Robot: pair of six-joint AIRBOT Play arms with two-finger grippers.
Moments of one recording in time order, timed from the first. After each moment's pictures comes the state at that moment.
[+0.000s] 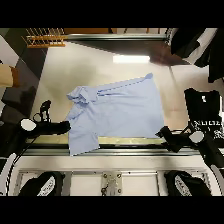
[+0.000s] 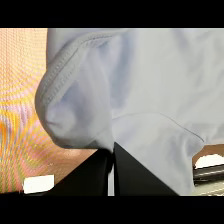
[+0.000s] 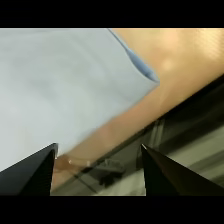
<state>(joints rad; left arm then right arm) 0.14 -0.95 0.52 1.03 -0.94 -1.32 -0.18 -0.85 0.33 -1.07 0.87 2.04</state>
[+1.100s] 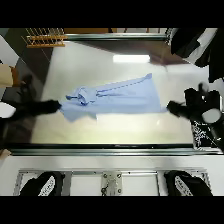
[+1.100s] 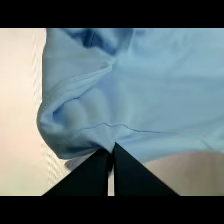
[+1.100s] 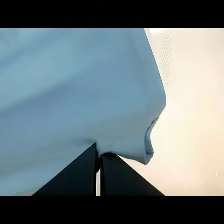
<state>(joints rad) 0.16 -0.90 0.91 1.03 -1.03 -1.32 -0.15 -0.90 0.77 -1.14 0.81 1.63</state>
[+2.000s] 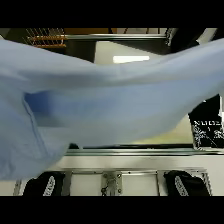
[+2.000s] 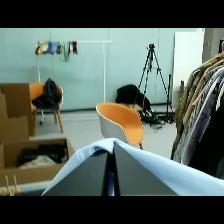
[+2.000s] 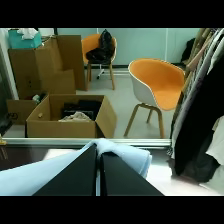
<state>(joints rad) 0.19 -0.54 1.76 1.02 -1.02 -1.43 -0.15 -0.59 1.61 -1.25 0.96 1.49</state>
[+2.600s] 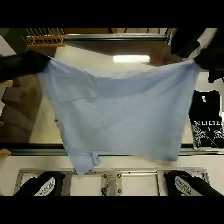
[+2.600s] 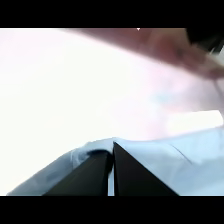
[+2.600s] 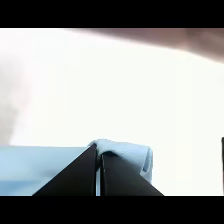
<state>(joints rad) 0.06 -1.07 1.40 0.95 -1.02 -1.39 -0.15 -1.16 1.62 -1.23 1.21 1.49</state>
